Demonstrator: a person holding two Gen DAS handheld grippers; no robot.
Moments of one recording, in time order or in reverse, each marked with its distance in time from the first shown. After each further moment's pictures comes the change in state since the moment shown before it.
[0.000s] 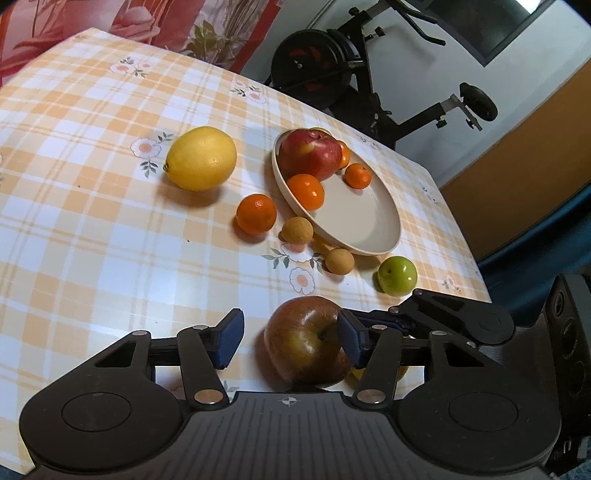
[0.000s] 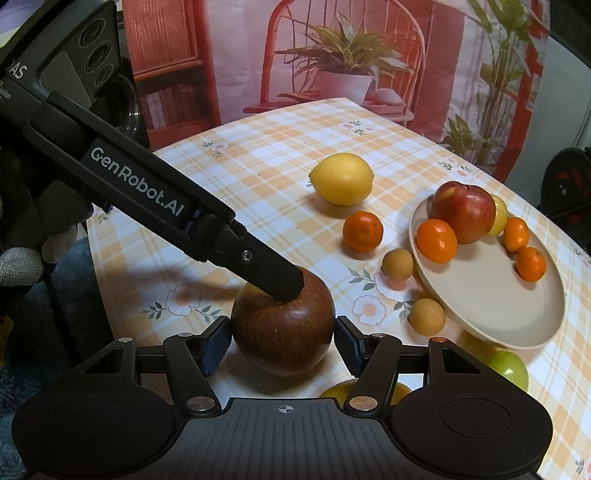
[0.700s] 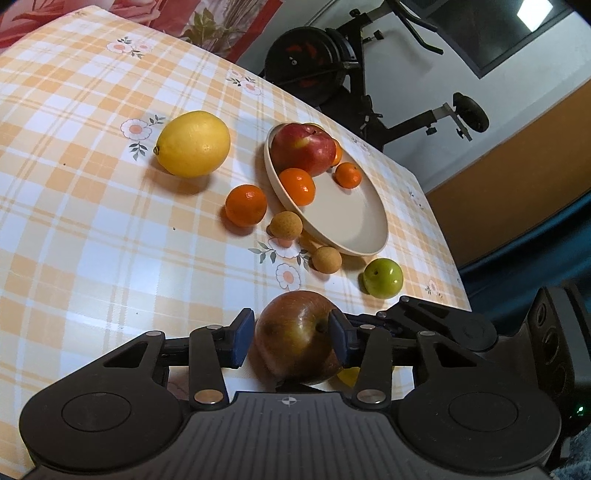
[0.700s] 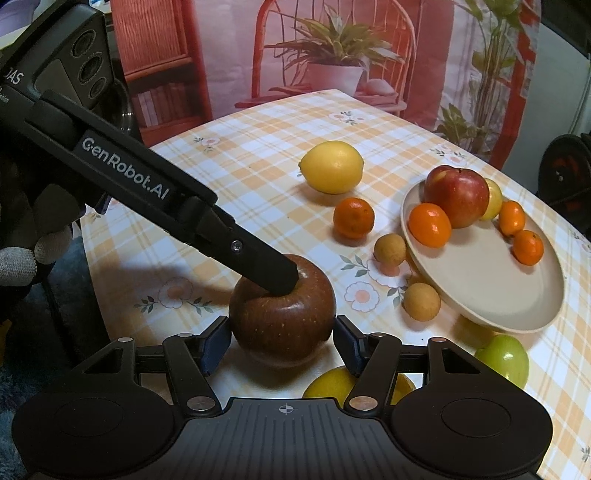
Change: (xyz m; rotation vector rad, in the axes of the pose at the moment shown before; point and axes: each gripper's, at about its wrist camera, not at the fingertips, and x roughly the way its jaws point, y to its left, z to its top) left arm 0.008 0.008 -0.001 -0.059 0.006 -0.078; right arm 0.003 -0.008 -0.006 0.030 0.013 -0.002
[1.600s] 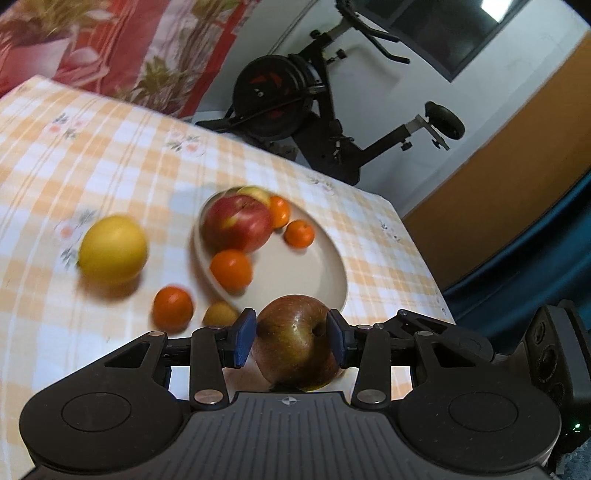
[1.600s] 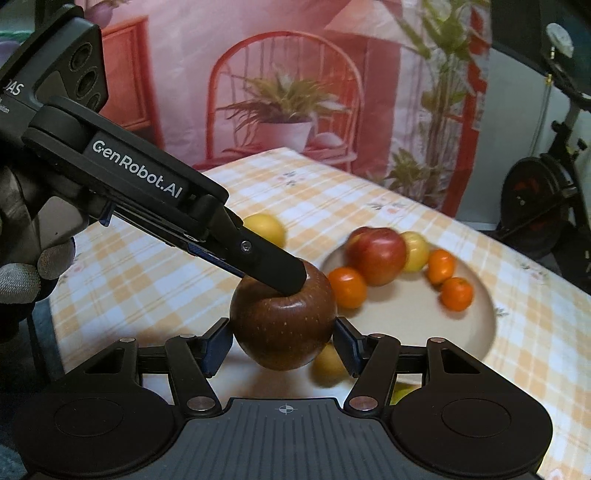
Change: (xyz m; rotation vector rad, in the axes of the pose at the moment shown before) left arm 0.021 -0.066 0.058 0.142 -0.083 0.000; right arm -0.036 -0.056 0.016 0.059 -0.181 -0.090
